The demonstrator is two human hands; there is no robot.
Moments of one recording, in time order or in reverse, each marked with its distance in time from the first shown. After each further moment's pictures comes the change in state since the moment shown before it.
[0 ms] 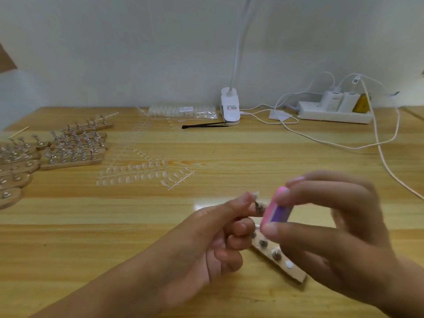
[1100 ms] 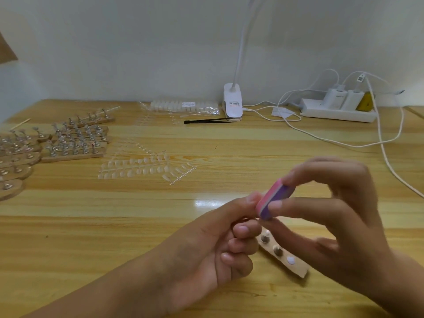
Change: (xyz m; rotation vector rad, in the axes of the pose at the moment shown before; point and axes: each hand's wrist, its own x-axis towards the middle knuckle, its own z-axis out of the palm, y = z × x) left_hand -0.002 -0.007 0.004 -0.077 -0.010 -0.064; right_hand 0.001 -0.001 0.006 0.005 -0.045 0.021
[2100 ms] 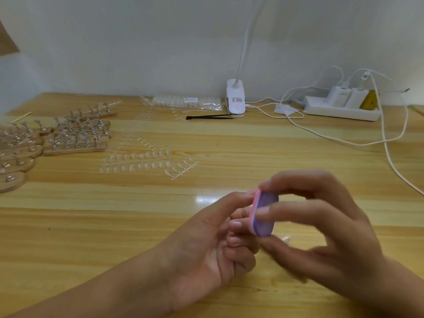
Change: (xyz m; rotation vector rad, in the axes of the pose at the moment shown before) left_hand -0.001 -0.002 0.003 -0.176 0.068 -0.044; right_hand 0.003 -0.006 0.003 0.270 -0.033 0.171
